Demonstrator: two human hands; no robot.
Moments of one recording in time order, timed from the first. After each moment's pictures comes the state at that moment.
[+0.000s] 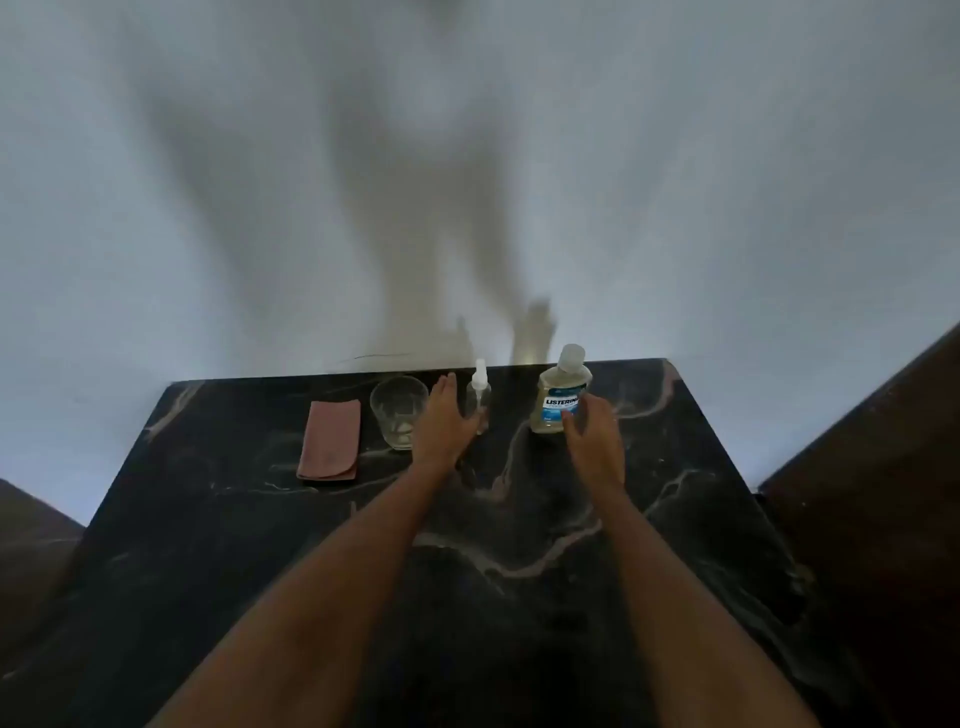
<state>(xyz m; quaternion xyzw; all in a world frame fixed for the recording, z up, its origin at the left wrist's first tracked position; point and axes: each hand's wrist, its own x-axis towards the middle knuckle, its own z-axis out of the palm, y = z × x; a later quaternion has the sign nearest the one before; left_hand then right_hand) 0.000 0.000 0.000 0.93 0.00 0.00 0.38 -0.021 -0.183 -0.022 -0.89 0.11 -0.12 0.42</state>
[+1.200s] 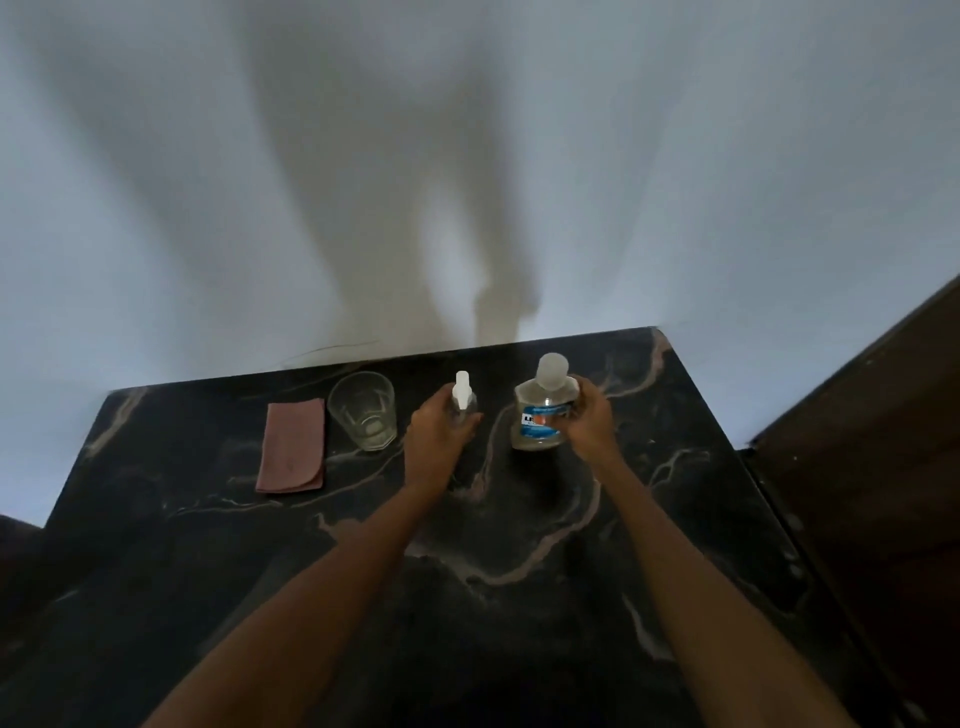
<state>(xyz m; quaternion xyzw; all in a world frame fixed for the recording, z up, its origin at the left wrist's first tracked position) 0.007 -0.025 -0.030 0.88 -0.02 0.05 0.47 0.006 -0.205 -0.020 -0.81 0.18 -0.01 0.56</state>
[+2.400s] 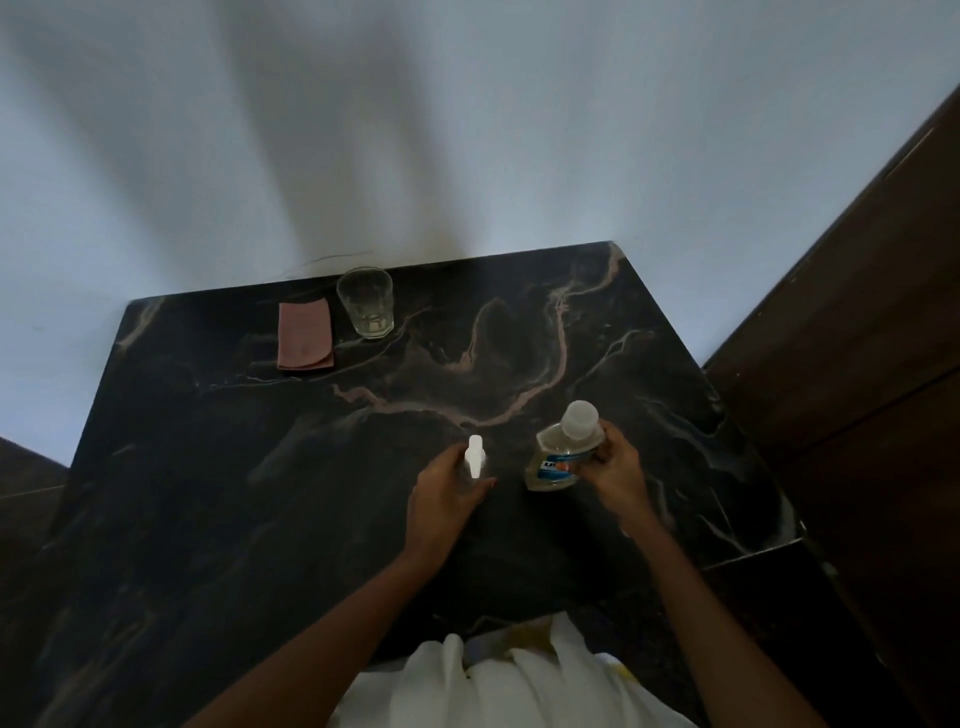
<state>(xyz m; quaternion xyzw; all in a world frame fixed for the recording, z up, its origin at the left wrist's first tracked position) -0.241 0.002 -0.056 0.87 -0.01 -0.05 0.49 -0.251 -0.202 -0.034 -0.73 0.19 -0.01 0.65</state>
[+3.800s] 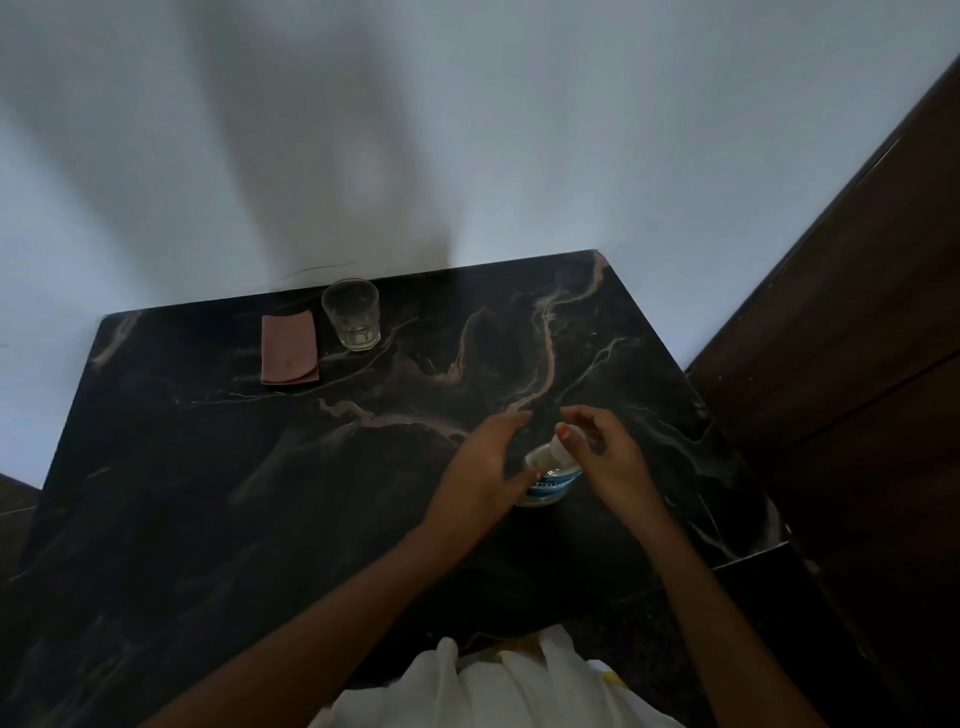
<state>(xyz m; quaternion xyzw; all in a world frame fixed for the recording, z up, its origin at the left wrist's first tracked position) -0.231 -0.029 0.031 0.86 -0.22 -0.09 0.45 -0.250 -0.187 0.024 -0.81 0.13 -0.07 0.57</state>
